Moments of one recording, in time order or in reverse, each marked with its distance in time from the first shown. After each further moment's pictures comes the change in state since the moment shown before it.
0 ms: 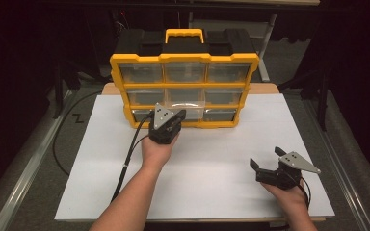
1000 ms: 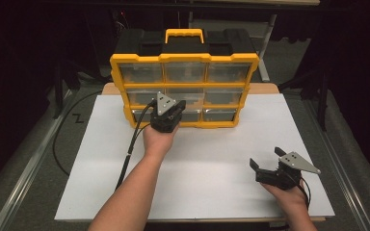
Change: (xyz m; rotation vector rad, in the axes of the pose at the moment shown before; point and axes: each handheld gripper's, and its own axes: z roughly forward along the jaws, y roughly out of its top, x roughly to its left) left arm 0.012 0.018 0.023 0.037 0.051 -0.002; right arm 0.001 0.000 -0.001 -0.005 0.000 -0.001
